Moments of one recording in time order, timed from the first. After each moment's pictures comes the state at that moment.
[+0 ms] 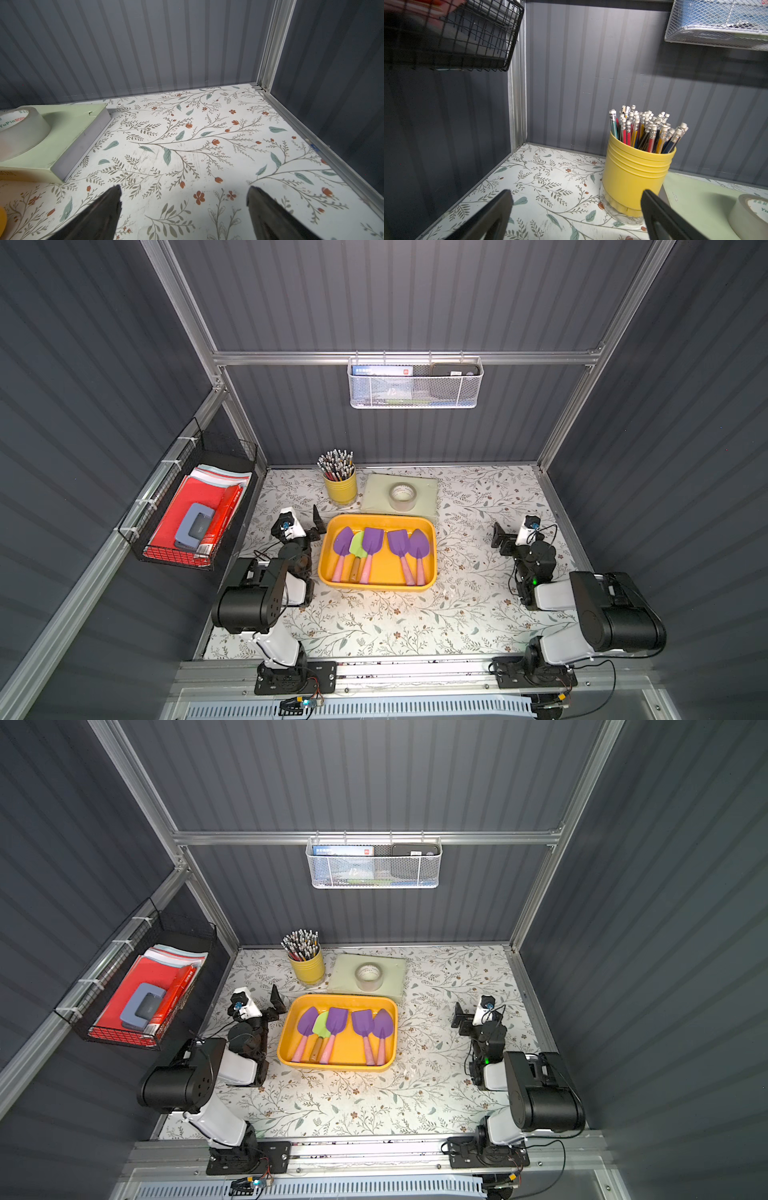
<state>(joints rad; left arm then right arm) -0.03 1.68 0.33 1.52 -0.20 -0.10 0.01 1.51 0.23 1.12 -0.02 0.06</state>
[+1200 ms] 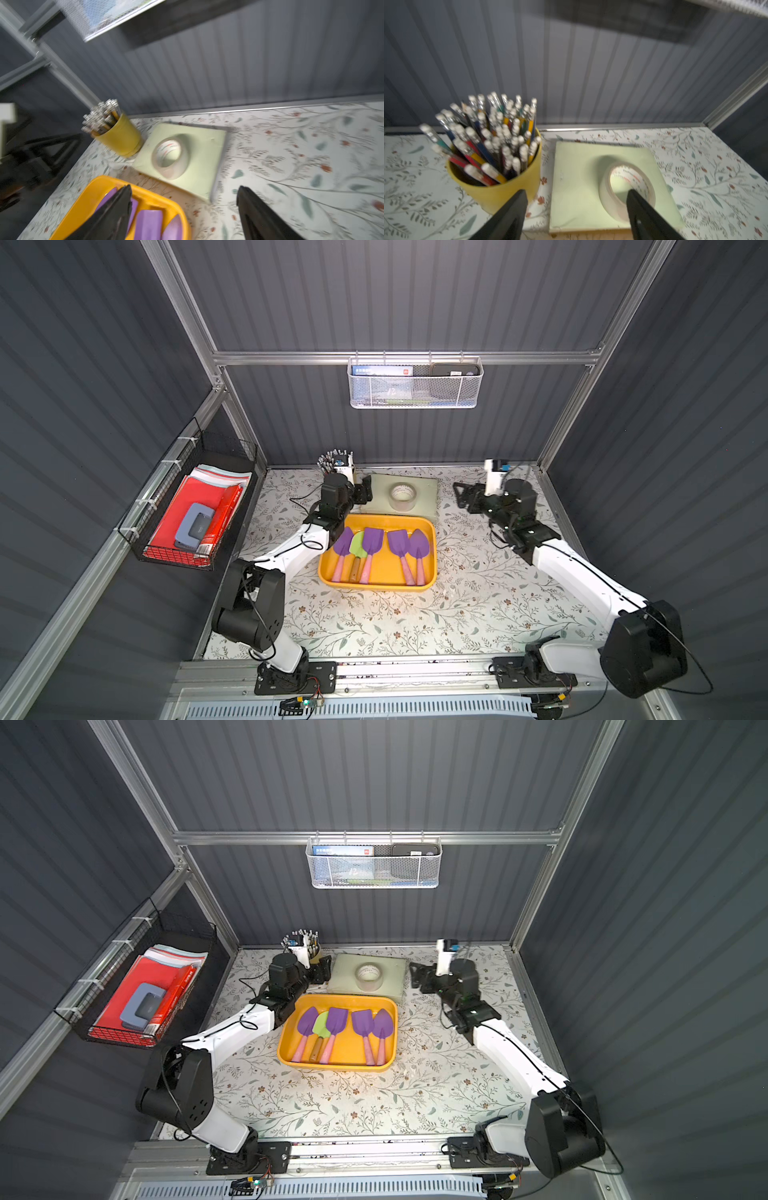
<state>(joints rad) -0.34 1.60 1.07 0.24 -0.08 -0.23 0.44 1.33 0.98 0.07 -0.08 0.32</state>
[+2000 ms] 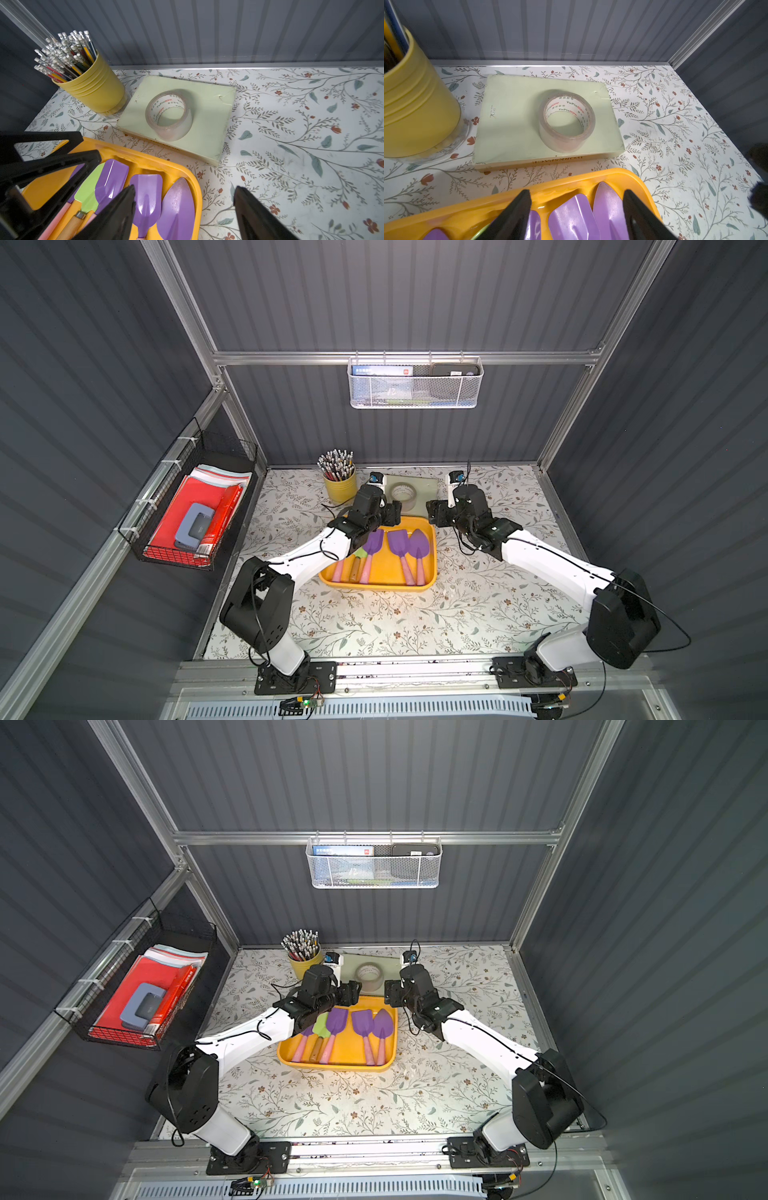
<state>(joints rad) -0.55 1.63 1.11 -0.01 -0.06 -0.36 0.63 1.46 1.07 -0.13 0.21 0.33</state>
